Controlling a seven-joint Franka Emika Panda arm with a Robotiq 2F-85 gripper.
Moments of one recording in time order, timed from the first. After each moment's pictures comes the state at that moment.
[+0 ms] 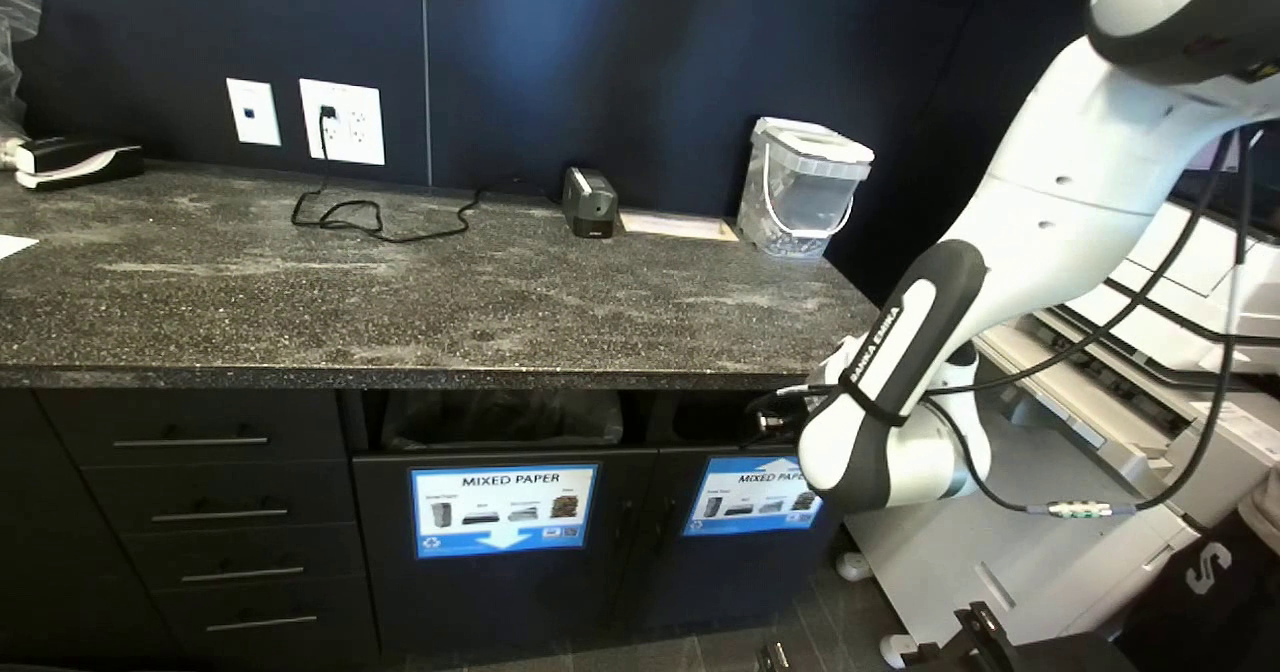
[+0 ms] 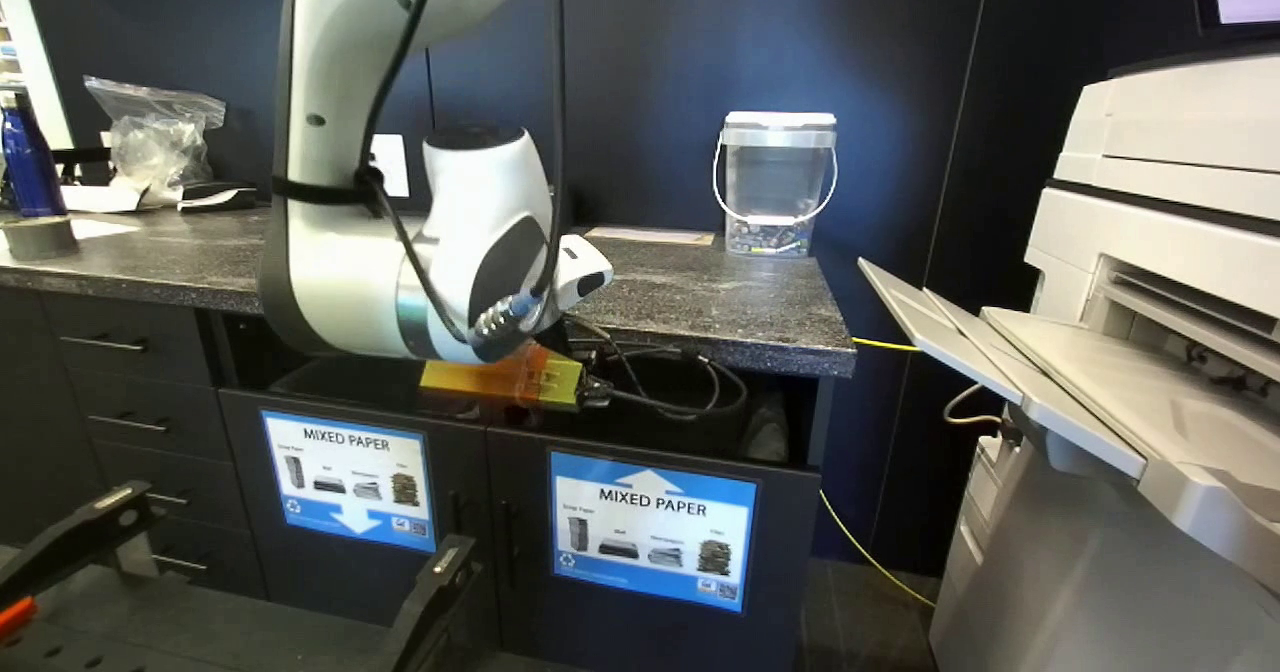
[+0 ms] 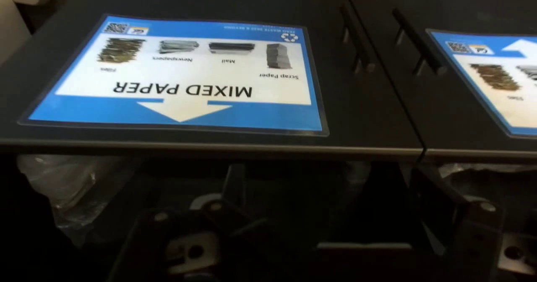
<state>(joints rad) -0.10 0.73 -0.01 -2.46 -0.21 3.66 0.01</state>
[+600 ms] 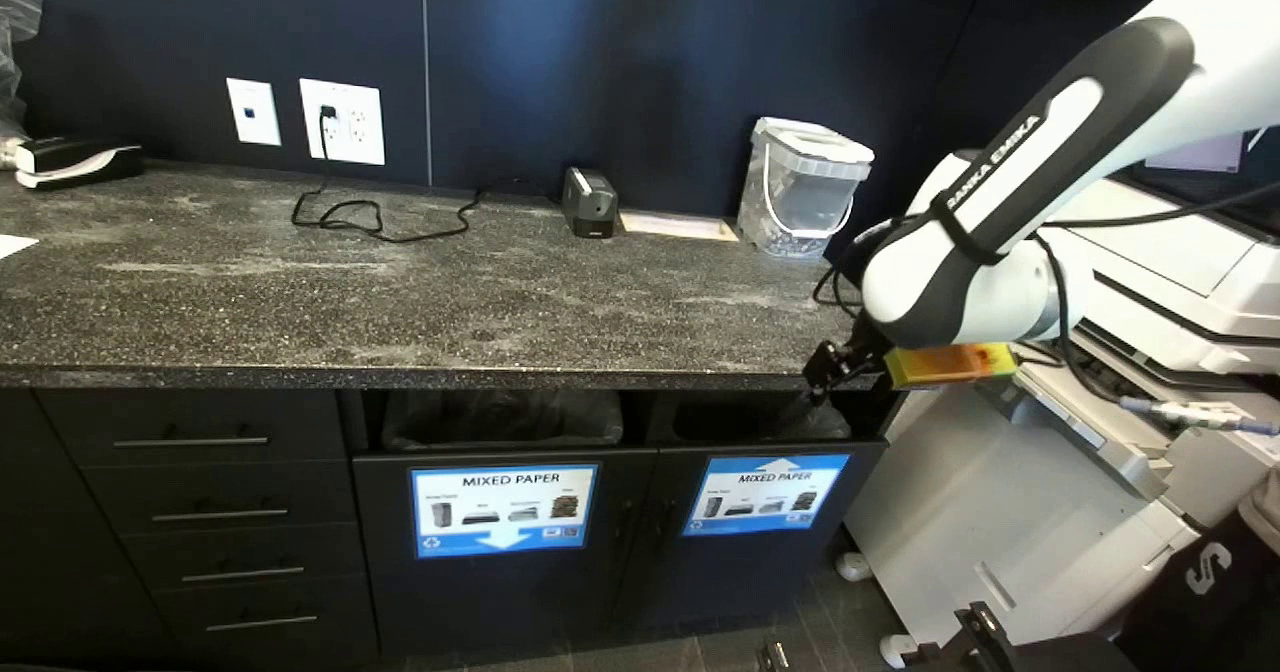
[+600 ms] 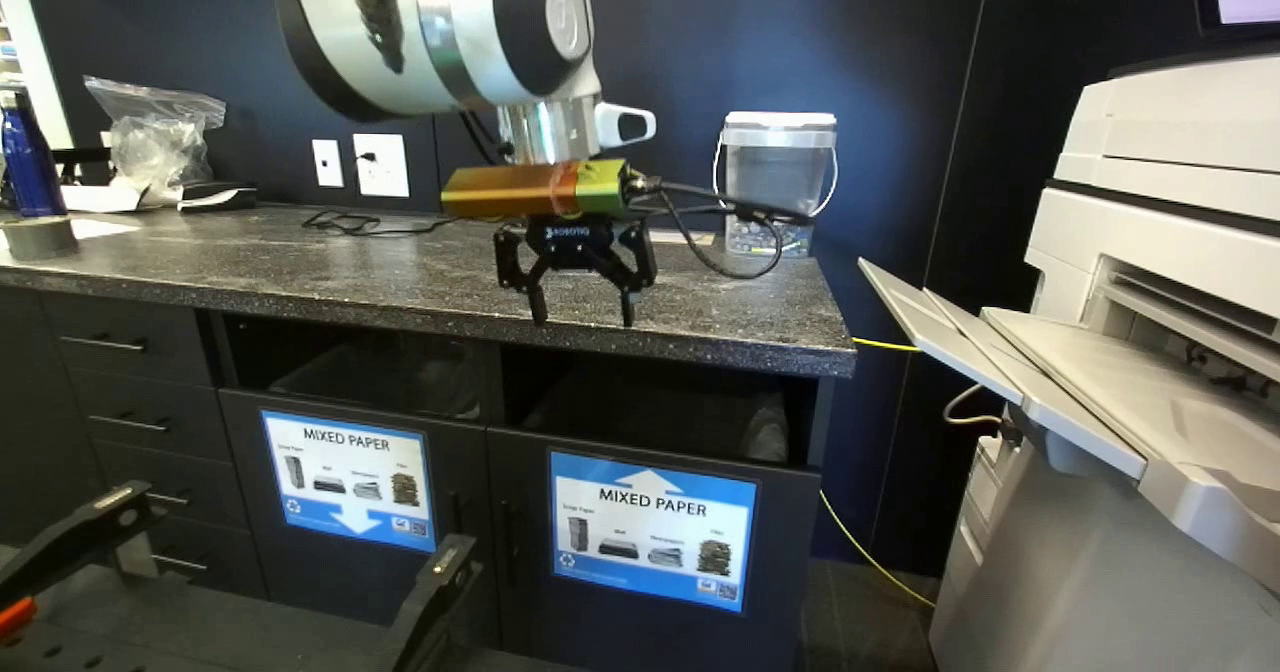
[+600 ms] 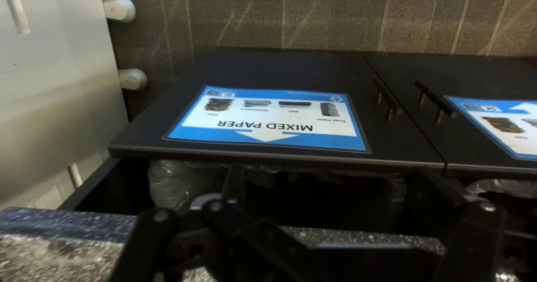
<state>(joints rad) 0.04 0.22 -0.19 -2.55 -0.18 2.96 -0.02</state>
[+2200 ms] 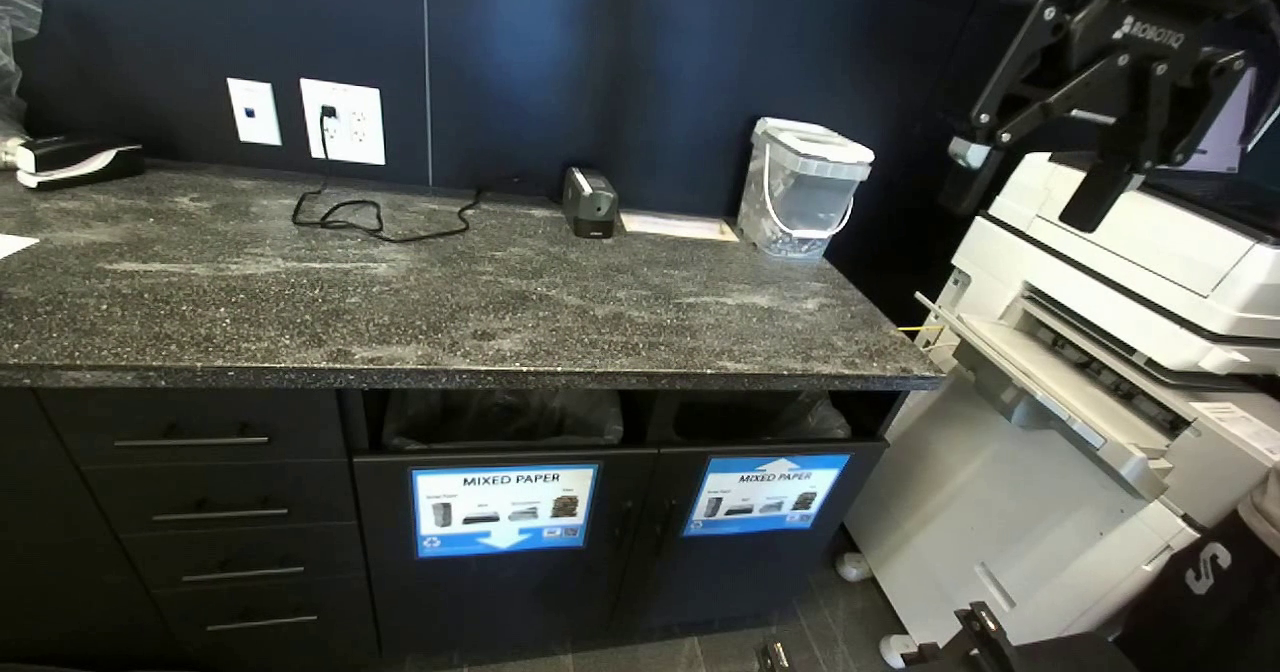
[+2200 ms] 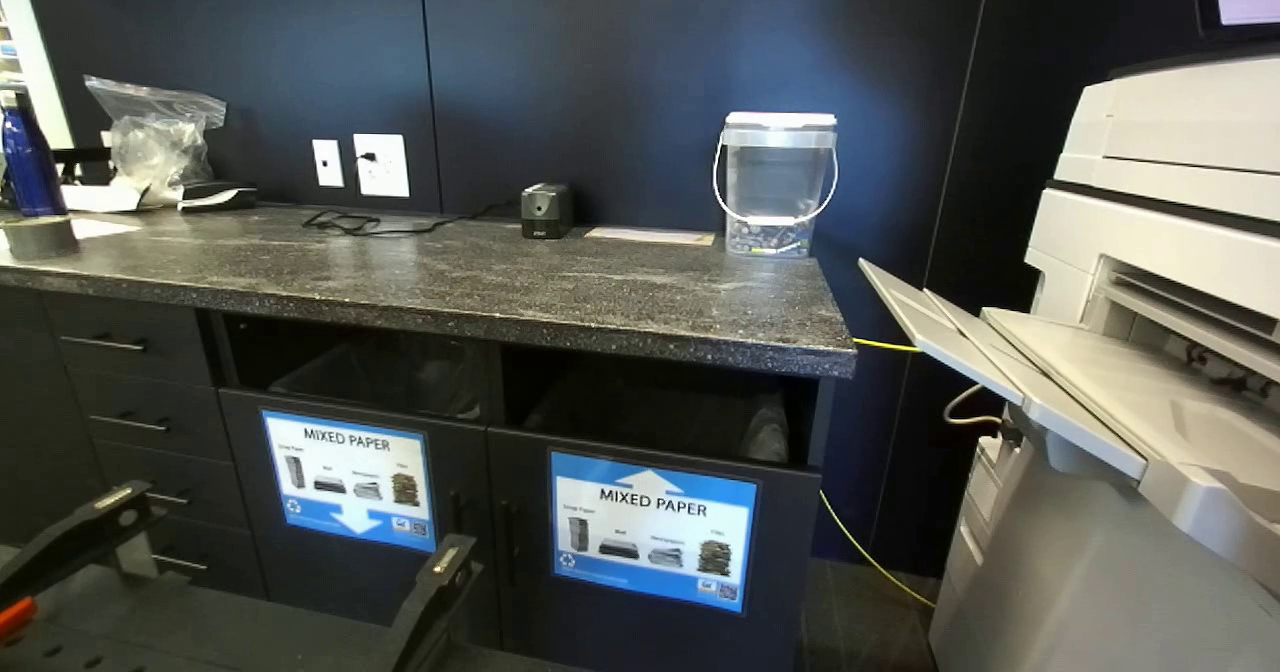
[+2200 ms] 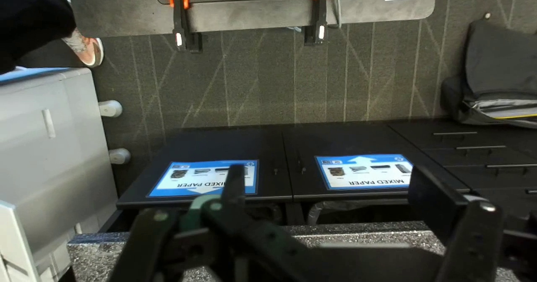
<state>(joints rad) 0.09 -0.89 0.12 -2.55 0.07 1.68 0.18</state>
